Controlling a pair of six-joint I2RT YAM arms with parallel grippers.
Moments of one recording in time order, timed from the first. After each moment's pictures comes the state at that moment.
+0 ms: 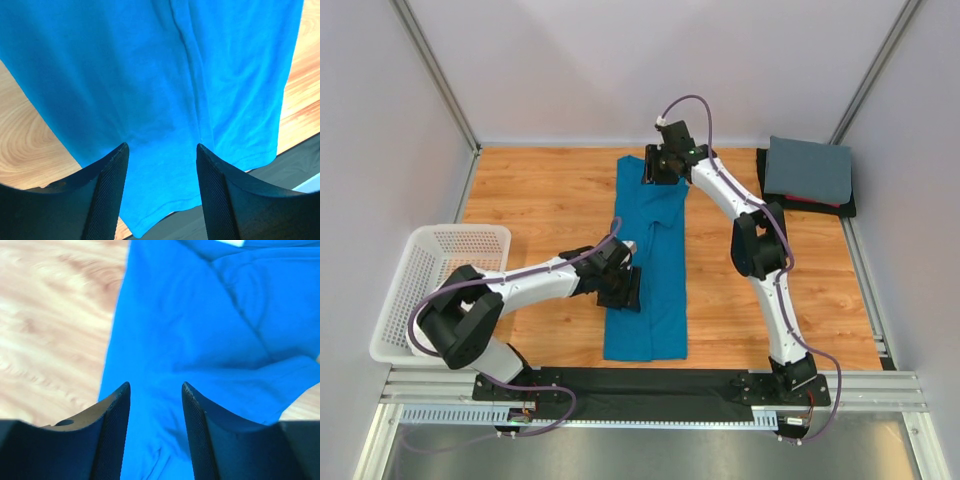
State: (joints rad) left arm -0.78 1.51 0.82 -0.39 0.18 -0.63; right arm 0.45 2.43 2.26 -0.61 -0.13 0.39
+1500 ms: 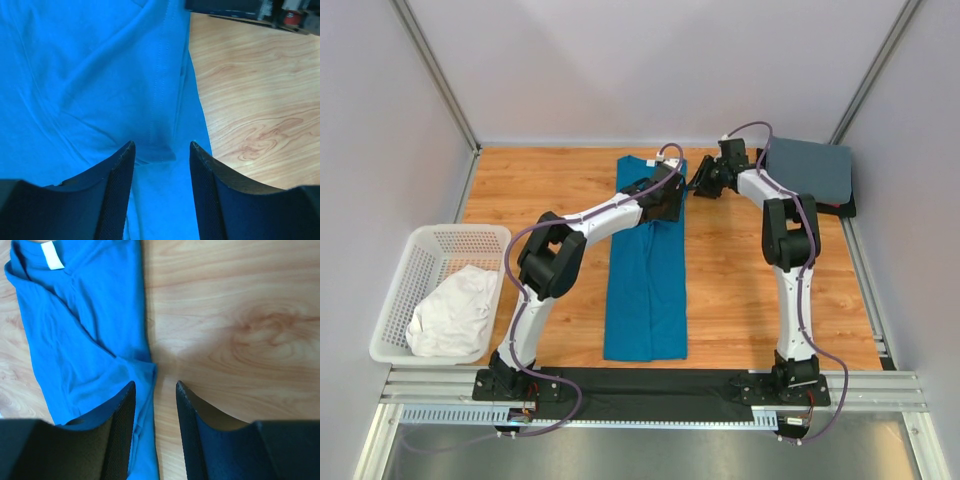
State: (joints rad) left arm -0.72 2.23 1.79 -0.34 -0.21 -0.38; right arm 0.16 2.38 1.86 -0.30 -0.34 0.60
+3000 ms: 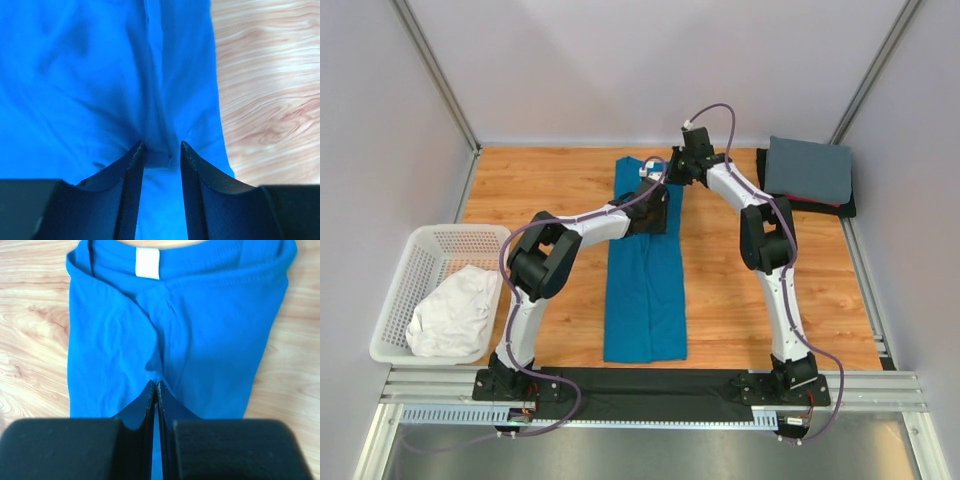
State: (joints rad) left arm -0.68 2.18 1.56 -0.17 -0.12 -0.47; right arm 0.33 2.45 2.11 -0.39 -0.20 0.53
